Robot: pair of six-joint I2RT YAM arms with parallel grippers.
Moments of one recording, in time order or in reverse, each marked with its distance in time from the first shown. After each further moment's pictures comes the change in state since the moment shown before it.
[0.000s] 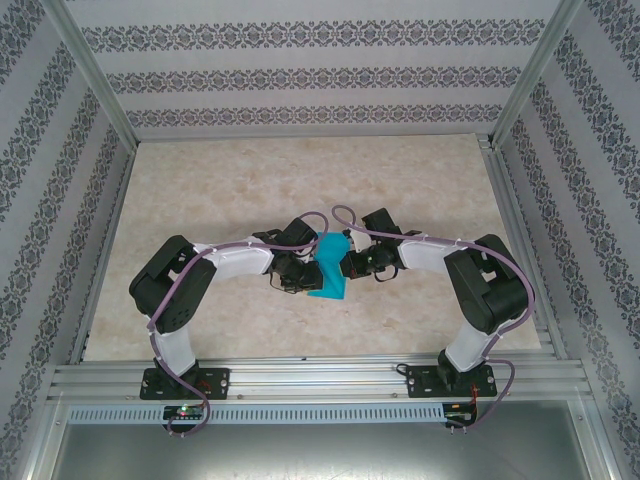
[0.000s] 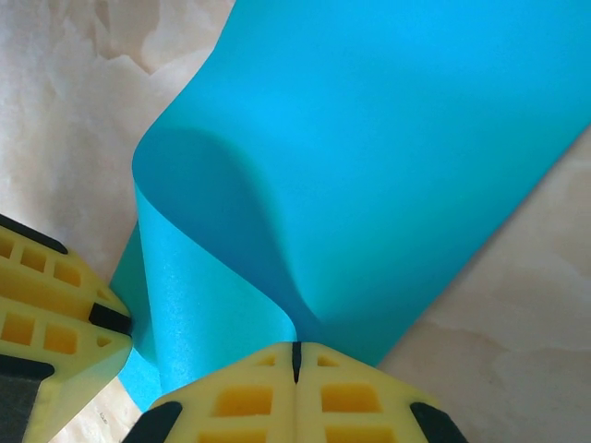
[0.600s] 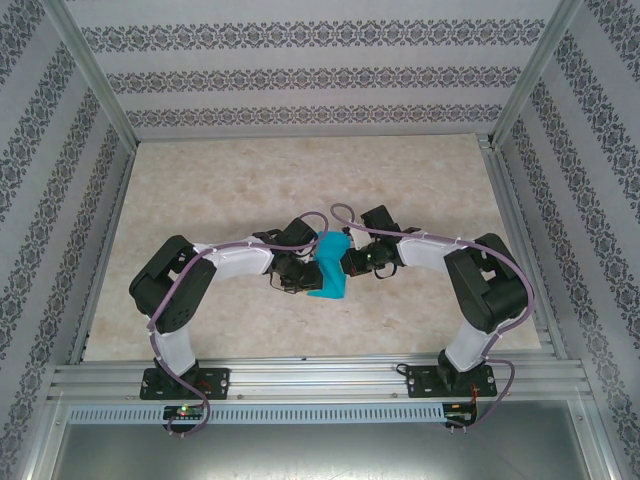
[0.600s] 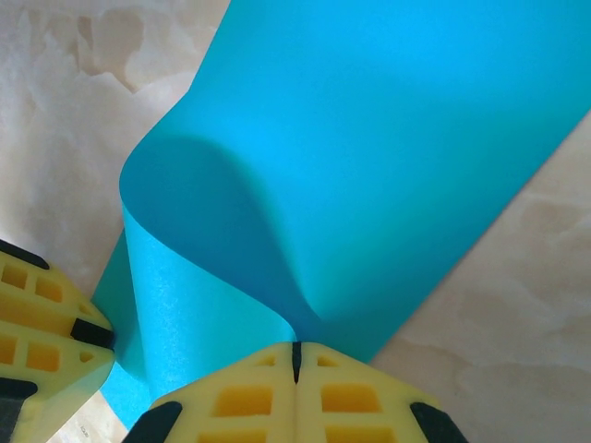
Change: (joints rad) left arm 0.000 0.000 0.000 0.000 0.000 0.000; right arm 0.001 0.008 0.033 -0.031 0.042 -0.024
